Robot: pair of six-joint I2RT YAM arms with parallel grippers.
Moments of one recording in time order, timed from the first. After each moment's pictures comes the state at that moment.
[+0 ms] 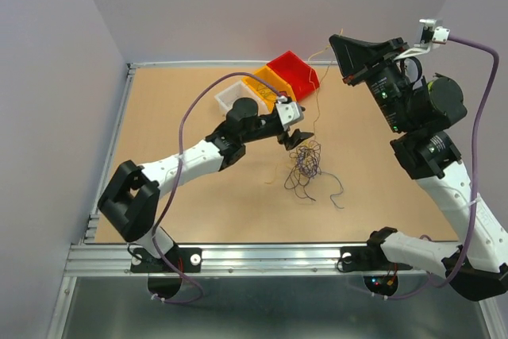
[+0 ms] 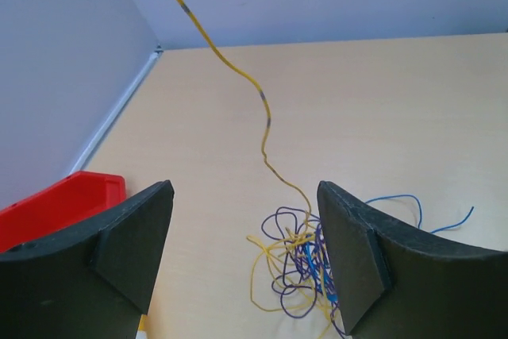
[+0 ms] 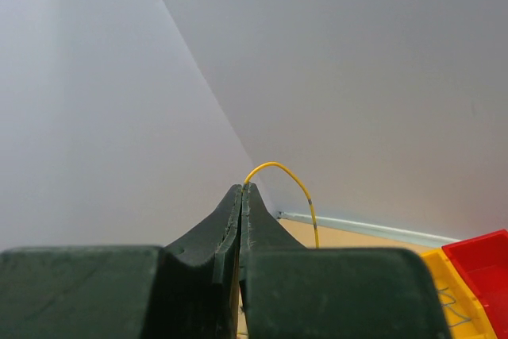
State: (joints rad) left arm -0.79 1.50 1.04 0.47 0.50 0.26; right arm 0.58 1.06 1.44 0.09 0.04 0.45
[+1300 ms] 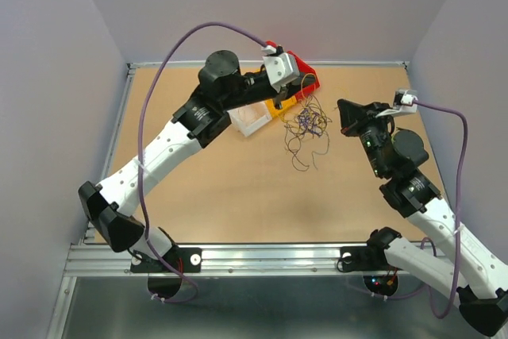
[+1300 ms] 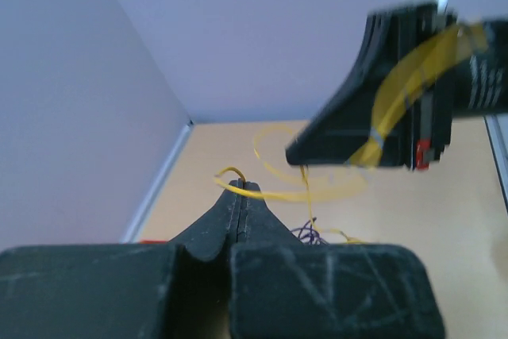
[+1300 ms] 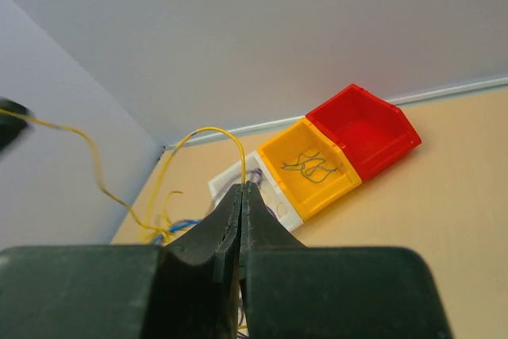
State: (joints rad) left arm -0.79 1.47 1.58 -0.01 0.54 0.25; right arm 0.58 0.75 0.83 0.12 0.32 0.44
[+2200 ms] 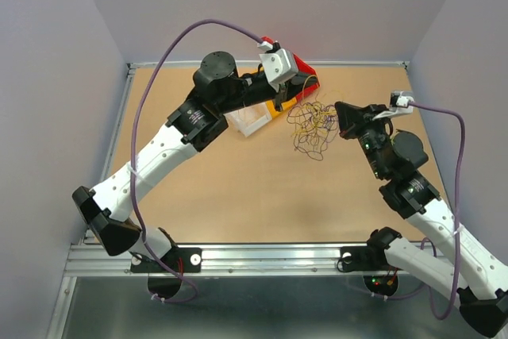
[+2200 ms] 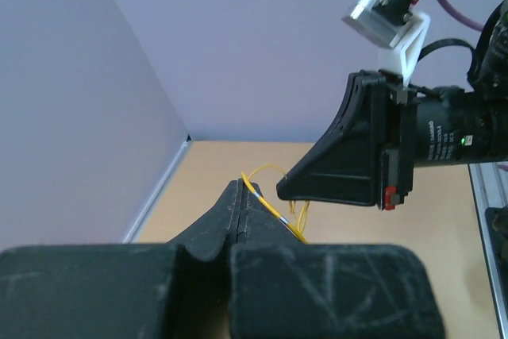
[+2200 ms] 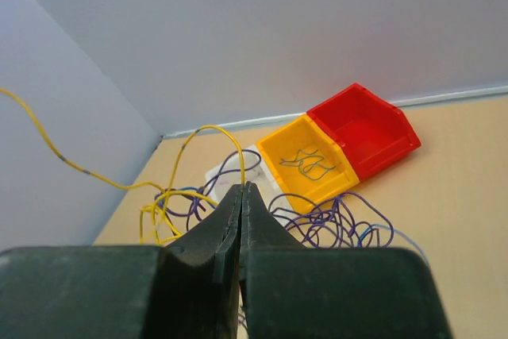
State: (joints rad) left arm -0.82 1.44 1.63 -0.04 0.49 0.18; right arm 0.58 0.74 0.80 0.12 0.30 0.41
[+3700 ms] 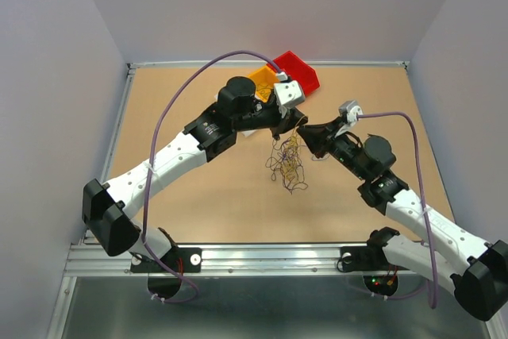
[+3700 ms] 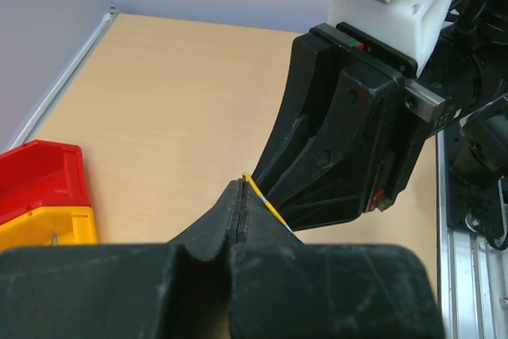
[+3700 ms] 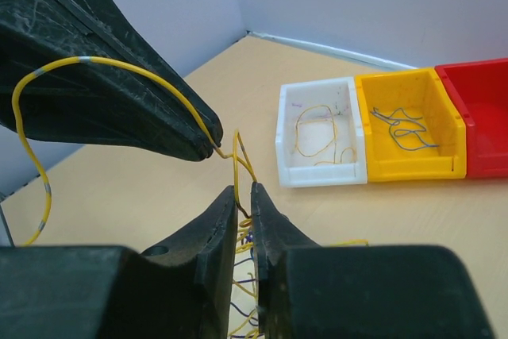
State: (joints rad) left arm -0.82 1.43 1.37 -0.10 0.49 0.15; right arm 0.58 0.89 0.58 0.46 -0.20 0.24
